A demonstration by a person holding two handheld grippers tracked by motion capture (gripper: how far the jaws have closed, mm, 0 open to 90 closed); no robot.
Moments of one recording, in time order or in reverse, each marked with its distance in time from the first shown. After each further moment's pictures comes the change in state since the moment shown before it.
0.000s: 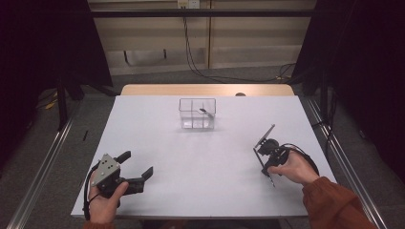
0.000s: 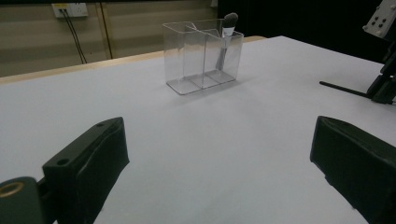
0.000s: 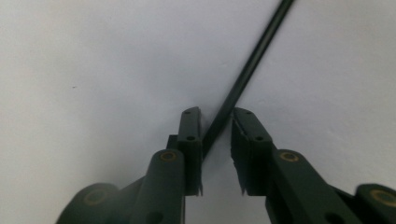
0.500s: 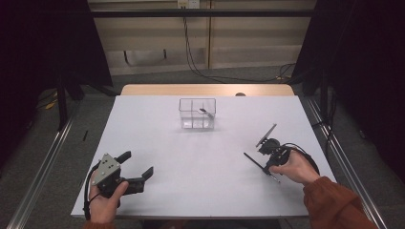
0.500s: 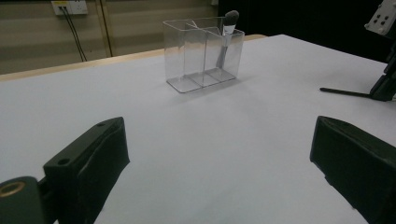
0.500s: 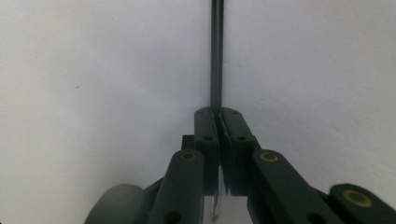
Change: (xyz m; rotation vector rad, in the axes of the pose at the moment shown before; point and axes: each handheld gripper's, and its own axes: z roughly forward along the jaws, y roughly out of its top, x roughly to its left) left arm 0.000 0.000 0.001 0.012 -0.002 -0.003; right arm -0.004 -0.001 0.000 -0.016 0.032 0.007
